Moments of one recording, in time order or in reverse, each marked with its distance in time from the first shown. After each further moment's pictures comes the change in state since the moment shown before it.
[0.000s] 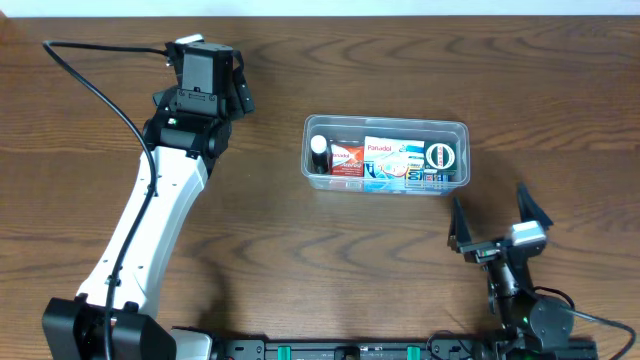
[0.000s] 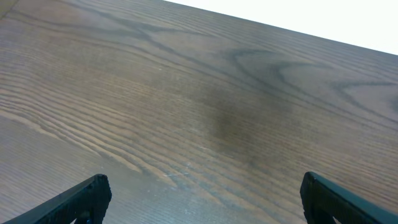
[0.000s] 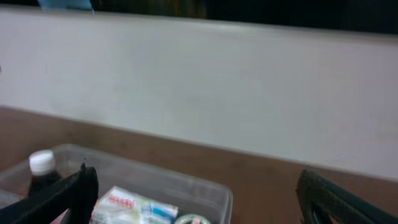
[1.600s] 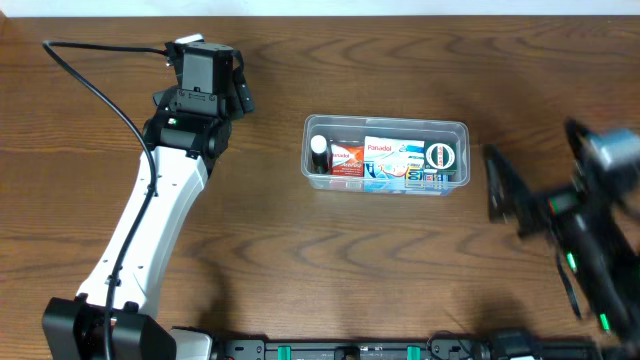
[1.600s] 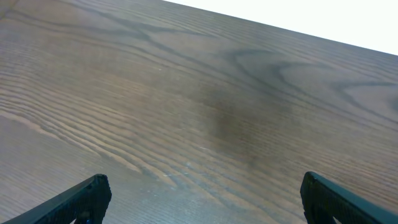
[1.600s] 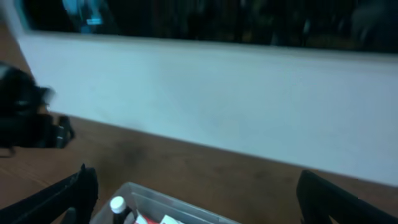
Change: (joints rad) left arm 0.000 0.000 0.000 0.001 0.000 0.000; right arm 0.023 0.603 1.153 -0.761 -0.079 0.072
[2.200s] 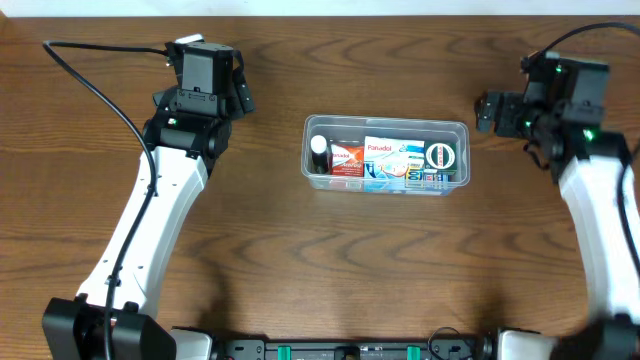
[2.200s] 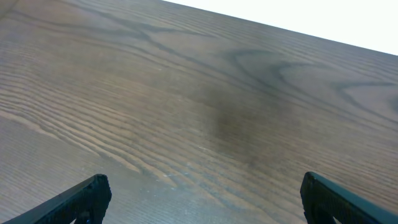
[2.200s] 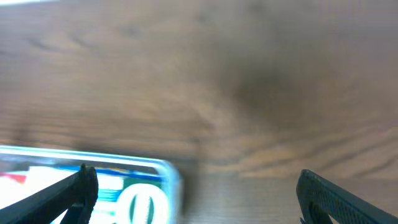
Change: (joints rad) left arm 0.000 0.000 0.000 0.000 0.000 0.000; right arm -0.222 0.806 0.035 0.071 0.003 0.004
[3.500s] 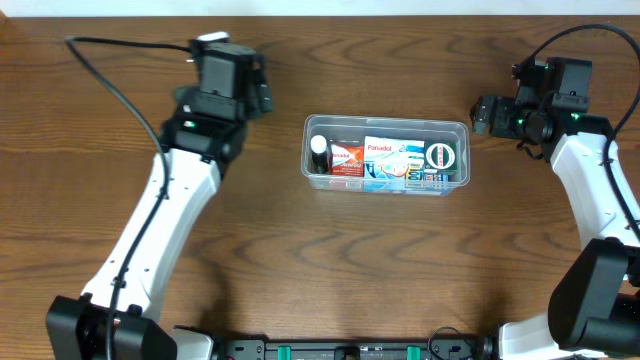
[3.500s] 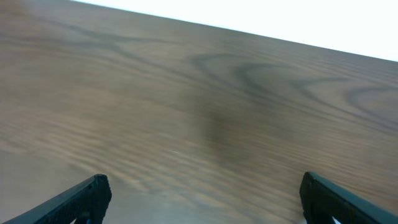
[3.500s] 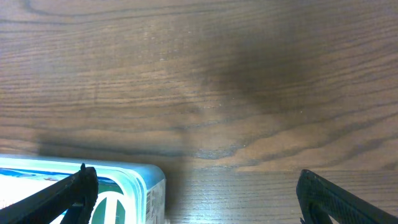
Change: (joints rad) left arm -0.059 0.000 0.000 0.034 0.011 0.000; right arm -0.048 0.254 0.036 0.006 -0.003 0.000
